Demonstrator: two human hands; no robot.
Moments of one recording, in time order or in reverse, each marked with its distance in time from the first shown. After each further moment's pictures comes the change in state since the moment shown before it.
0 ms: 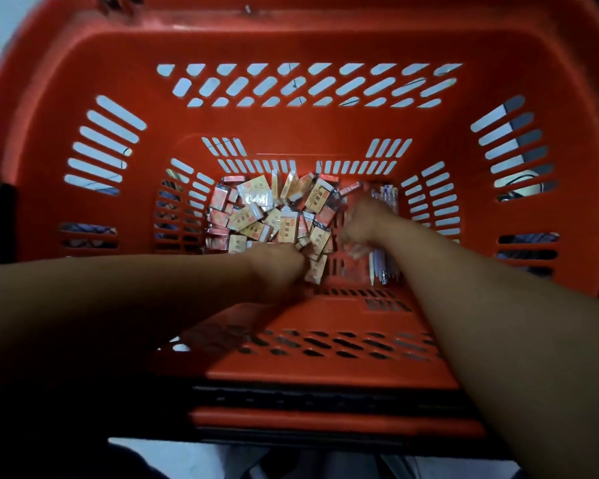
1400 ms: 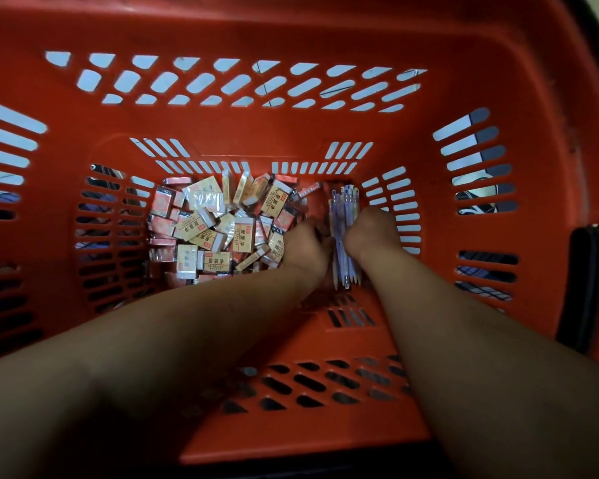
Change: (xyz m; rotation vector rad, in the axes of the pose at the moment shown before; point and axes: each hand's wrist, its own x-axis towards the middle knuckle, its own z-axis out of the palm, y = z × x) left_hand 0.118 0.059 0.026 -1.111 0.675 -0.345; right_hand -0.023 0.020 -0.008 -0.052 0.358 0.225
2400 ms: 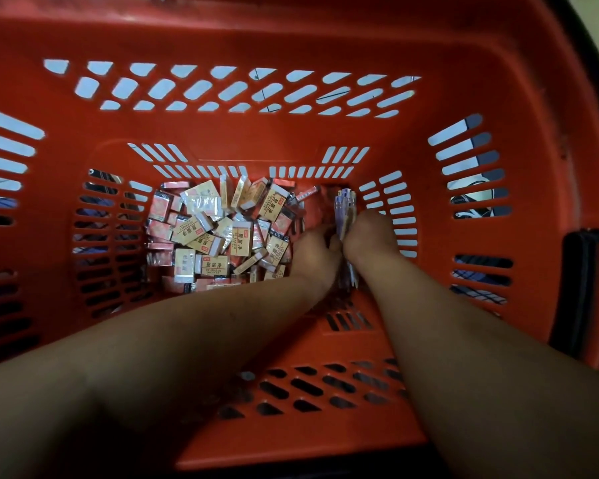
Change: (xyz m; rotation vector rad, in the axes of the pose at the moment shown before) left_hand -0.019 0.015 0.007 -0.136 -0.031 0.103; right_hand -0.001 0.000 -0.001 -0.068 0.003 -0.040
